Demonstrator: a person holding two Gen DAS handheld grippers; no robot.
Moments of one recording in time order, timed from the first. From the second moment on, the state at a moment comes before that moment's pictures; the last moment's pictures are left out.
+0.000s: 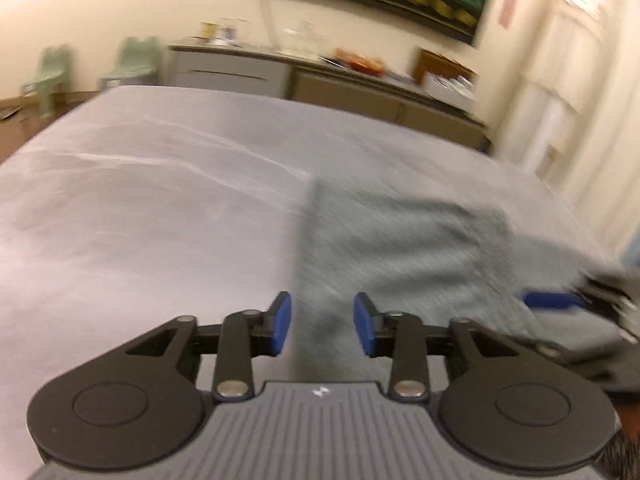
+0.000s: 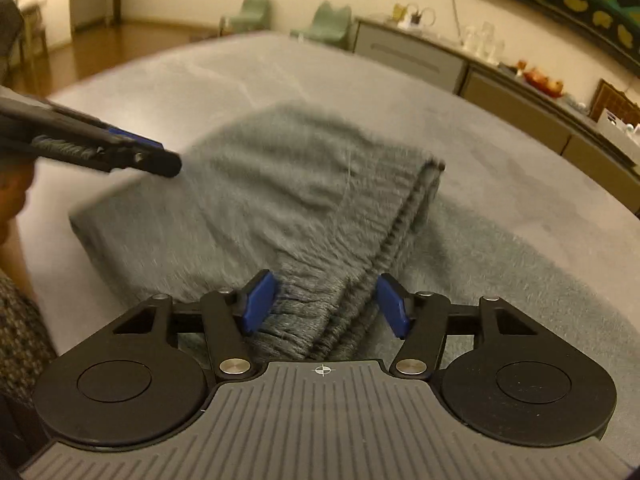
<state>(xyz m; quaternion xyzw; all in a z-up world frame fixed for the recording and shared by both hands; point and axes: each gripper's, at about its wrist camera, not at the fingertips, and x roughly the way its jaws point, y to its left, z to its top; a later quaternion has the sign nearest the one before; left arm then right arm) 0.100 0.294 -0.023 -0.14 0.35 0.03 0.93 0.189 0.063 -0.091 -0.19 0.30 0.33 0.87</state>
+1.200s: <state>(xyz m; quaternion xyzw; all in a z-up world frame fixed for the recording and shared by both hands) 0.197 0.138 -0.040 0.13 0.36 0.04 0.92 0.223 -0.277 -0.090 -0.01 0.35 0.05 0.94</state>
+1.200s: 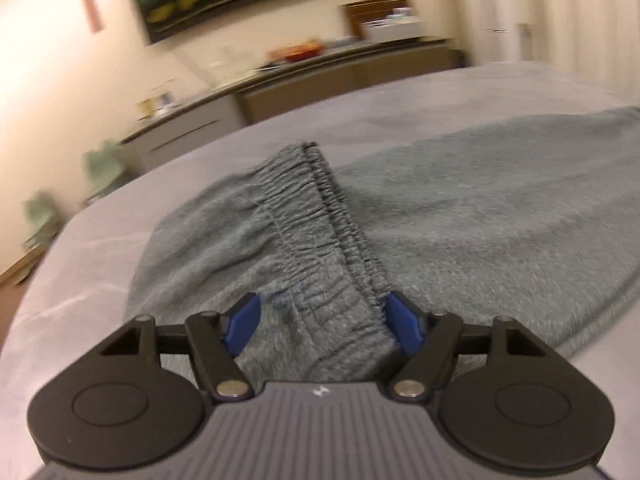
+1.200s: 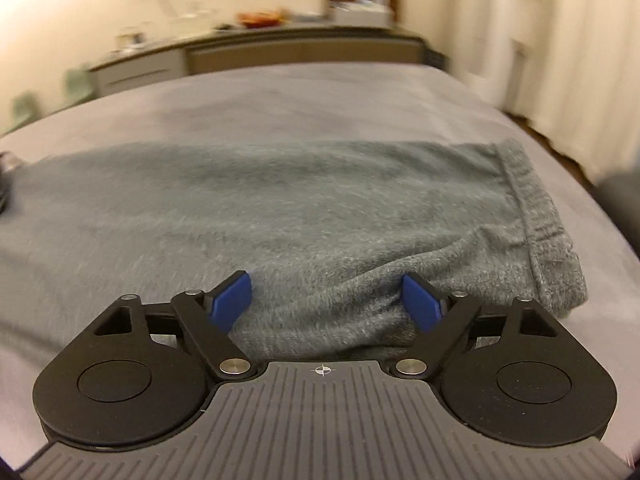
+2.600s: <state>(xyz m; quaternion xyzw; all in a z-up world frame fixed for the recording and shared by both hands) 0.321 -0.088 -0.011 -0.08 0.43 -0.16 0.88 0.150 -0.323 -0.012 -0.01 0.19 0.18 0.97</state>
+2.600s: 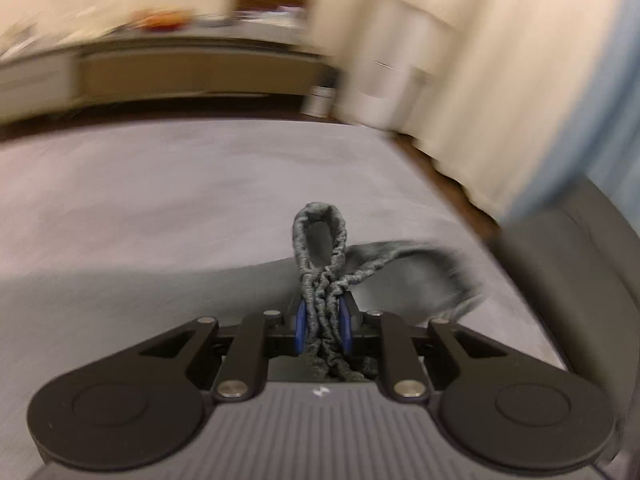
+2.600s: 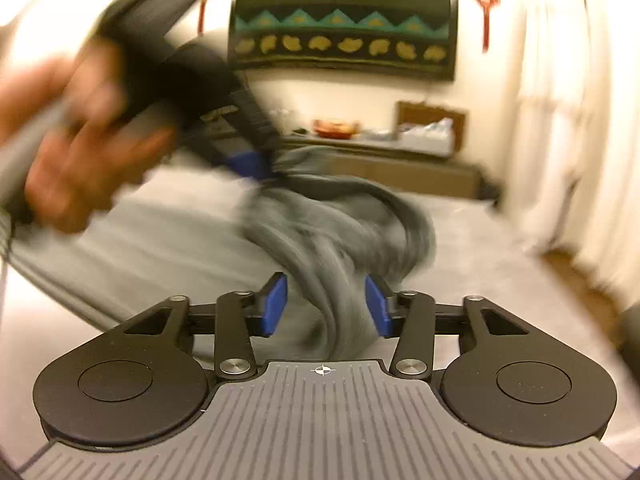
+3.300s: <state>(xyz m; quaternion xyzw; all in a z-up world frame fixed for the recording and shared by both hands) 0.334 -0.075 -0.059 -0.03 0.45 -0.10 0.89 0.182 -0.223 -0.054 -0.08 0.30 0.24 0.92</state>
